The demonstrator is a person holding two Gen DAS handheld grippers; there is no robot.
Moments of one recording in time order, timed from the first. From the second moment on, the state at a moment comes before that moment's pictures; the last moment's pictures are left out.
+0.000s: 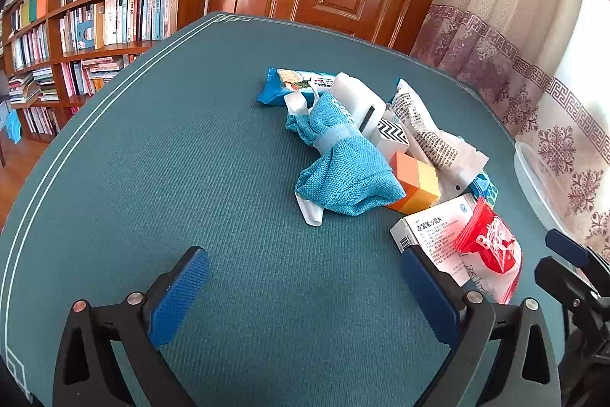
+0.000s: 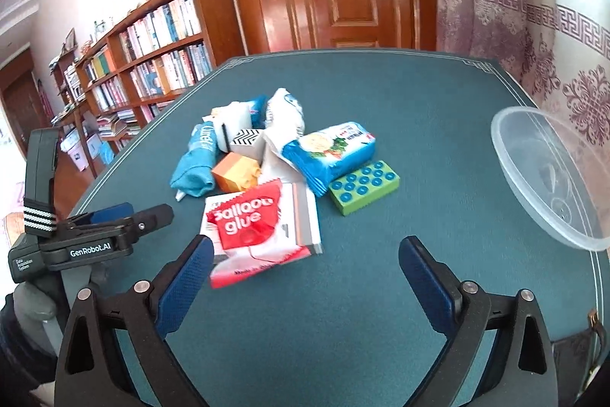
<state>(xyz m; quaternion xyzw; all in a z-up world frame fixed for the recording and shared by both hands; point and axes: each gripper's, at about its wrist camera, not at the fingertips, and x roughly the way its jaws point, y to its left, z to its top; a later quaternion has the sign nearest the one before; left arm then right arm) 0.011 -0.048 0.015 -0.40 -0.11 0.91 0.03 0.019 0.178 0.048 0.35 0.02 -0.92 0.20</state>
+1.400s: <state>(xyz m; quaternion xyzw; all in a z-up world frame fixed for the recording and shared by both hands) -0.078 -0.021 0.020 -0.45 -0.11 0.89 -0.01 0.018 0.203 0.041 0.36 -0.01 -0.91 0.21</state>
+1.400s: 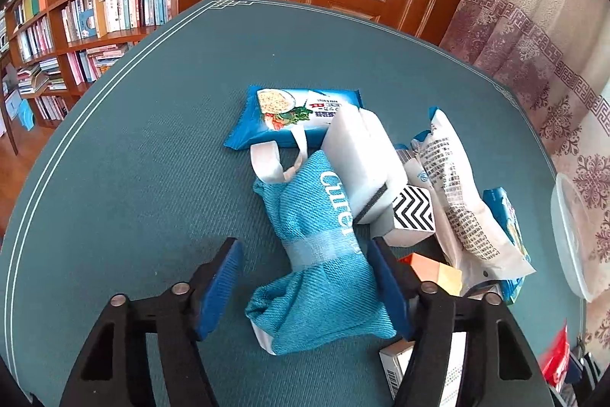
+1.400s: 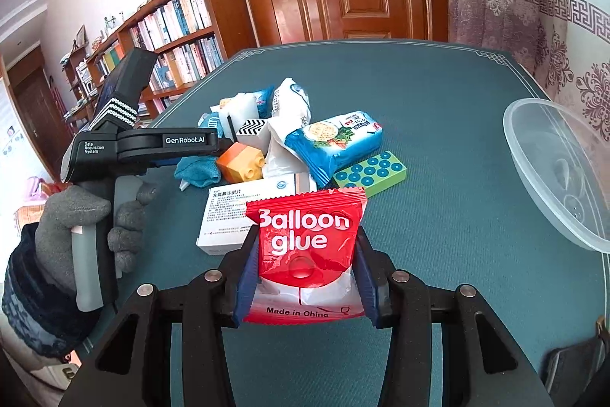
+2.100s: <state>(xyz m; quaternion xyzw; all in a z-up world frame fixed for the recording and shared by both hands) -0.039 0.008 0.077 -0.37 -0.05 0.93 0.01 0.025 0.269 0.064 0.33 -0.05 -0.93 0.15</state>
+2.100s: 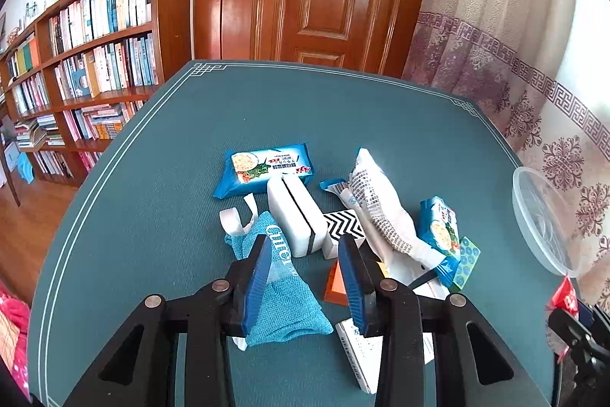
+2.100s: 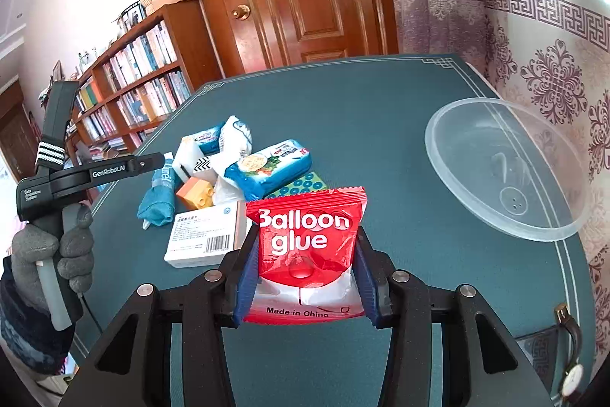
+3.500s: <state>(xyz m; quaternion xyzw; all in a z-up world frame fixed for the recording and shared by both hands) -0.028 -0.004 0.078 -0.36 -0.06 0.93 0.00 0.035 0.294 0.062 0.33 -0.09 -0.93 0.12</state>
